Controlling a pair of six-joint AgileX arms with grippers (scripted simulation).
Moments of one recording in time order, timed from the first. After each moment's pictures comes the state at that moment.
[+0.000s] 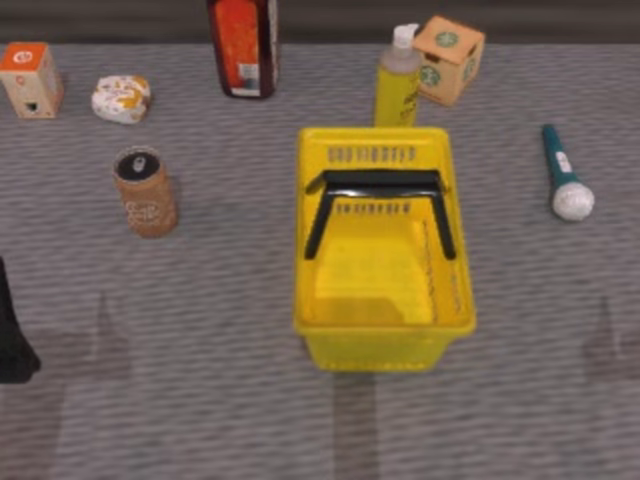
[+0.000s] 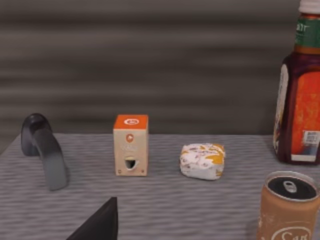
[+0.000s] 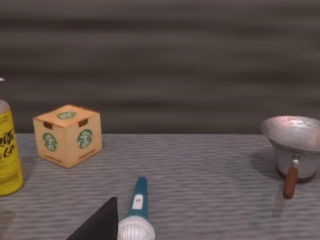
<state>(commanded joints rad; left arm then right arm) 0.00 0.00 0.00 0.00 0.00 0.00 0.00 0.00 0.00 0.00 0.00 0.00</state>
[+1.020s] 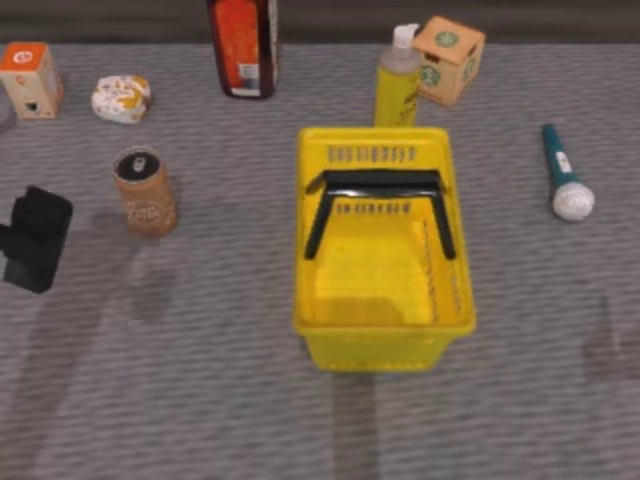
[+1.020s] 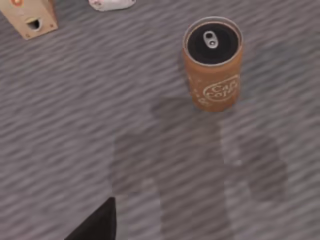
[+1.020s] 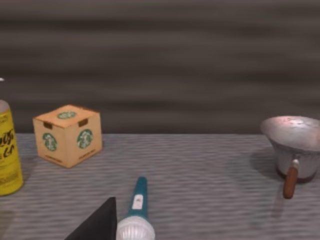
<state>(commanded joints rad) -0.14 0.94 0.87 -0.68 0.04 0.27 0.00 0.00 0.00 0.00 0.00 0.00</state>
